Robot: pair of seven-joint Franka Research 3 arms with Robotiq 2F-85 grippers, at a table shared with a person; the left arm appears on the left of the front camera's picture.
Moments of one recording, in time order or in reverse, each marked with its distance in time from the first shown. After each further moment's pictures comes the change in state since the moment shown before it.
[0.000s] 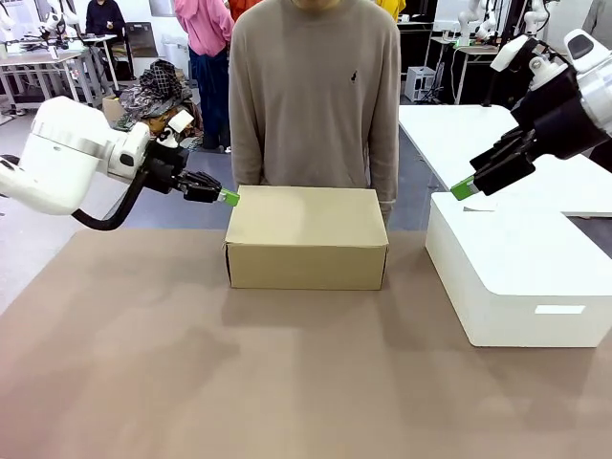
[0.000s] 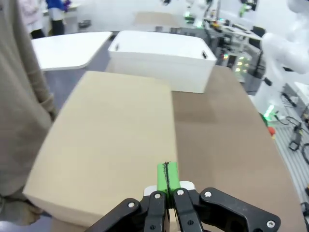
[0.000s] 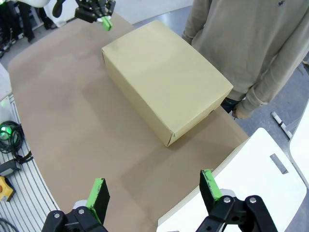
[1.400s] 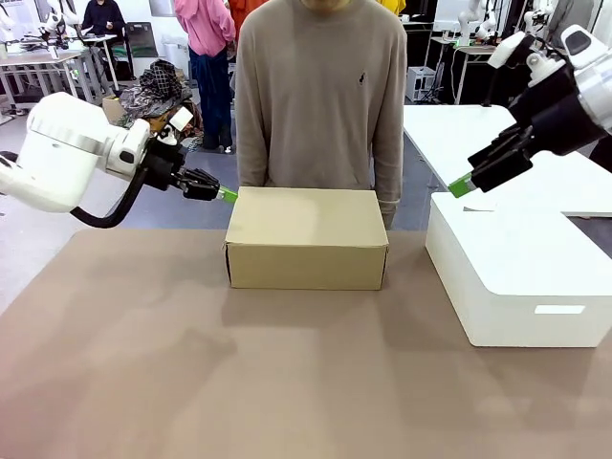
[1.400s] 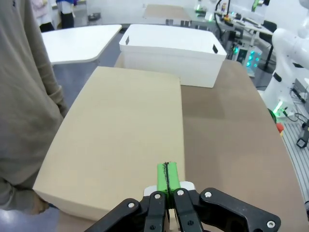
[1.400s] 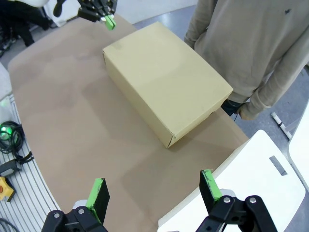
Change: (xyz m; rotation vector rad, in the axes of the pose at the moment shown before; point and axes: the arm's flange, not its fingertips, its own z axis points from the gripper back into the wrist) left arm 0.011 -0.008 0.005 0.041 0.038 -0.011; right arm 0.011 0.003 0.001 -0.003 0.008 0.002
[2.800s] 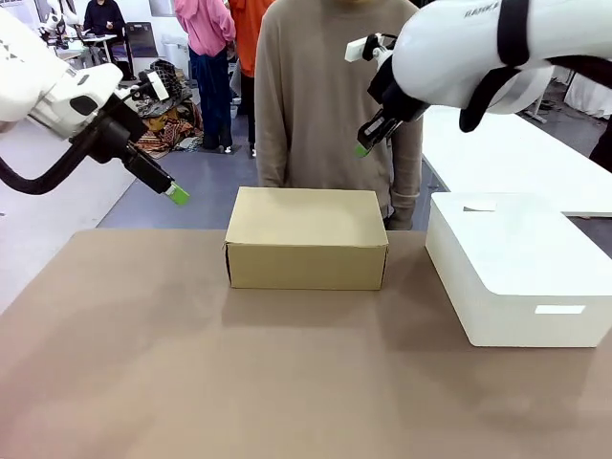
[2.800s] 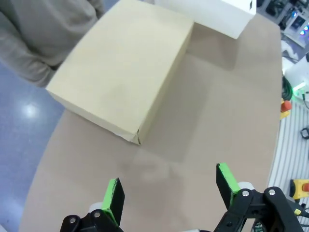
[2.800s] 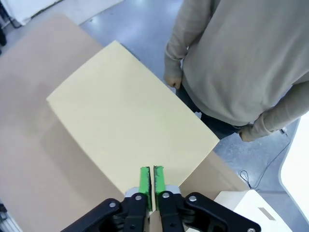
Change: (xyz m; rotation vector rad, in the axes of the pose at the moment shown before) left arm 0.075 -0.144 0.065 0.346 0.399 0.209; right arm 0.143 -0.053 -0.156 -0.124 0.130 -0.089
